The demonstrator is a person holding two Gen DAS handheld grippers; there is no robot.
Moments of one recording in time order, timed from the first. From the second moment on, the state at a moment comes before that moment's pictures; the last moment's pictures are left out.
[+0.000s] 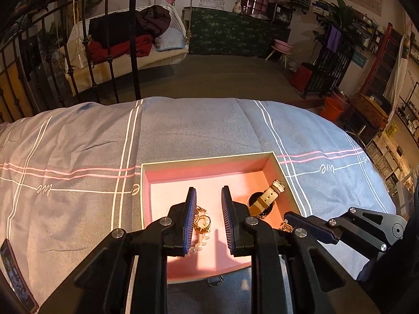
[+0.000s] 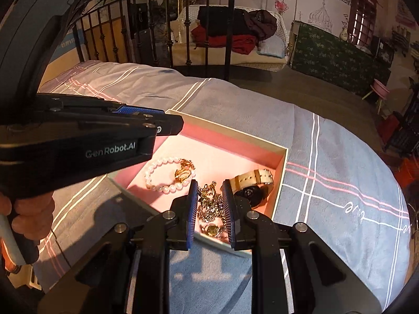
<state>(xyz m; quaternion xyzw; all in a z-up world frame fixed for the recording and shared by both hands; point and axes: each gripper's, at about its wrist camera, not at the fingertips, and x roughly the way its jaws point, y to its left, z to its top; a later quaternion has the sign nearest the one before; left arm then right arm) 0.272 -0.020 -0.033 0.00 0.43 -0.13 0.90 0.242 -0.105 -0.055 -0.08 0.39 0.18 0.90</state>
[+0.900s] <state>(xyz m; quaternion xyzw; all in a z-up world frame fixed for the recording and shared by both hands) 0.208 0.013 -0.059 0.02 0.42 -0.05 0.90 0.189 -0.140 -0.080 -0.07 0.40 0.14 0.90</state>
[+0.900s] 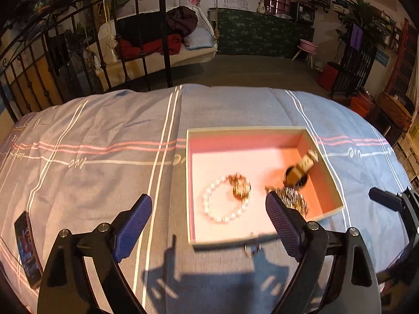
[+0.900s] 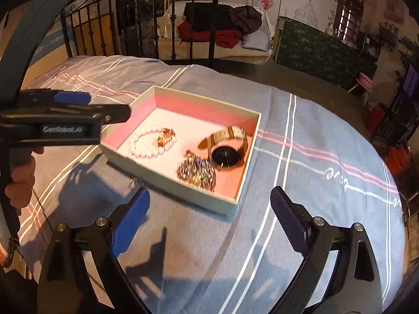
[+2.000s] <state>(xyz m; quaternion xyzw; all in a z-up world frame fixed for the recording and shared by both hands) 0.177 -0.012 -0.071 -0.02 0.42 -0.09 0.90 0.169 -0.106 -0.104 -0.06 0.43 0.22 0.87</state>
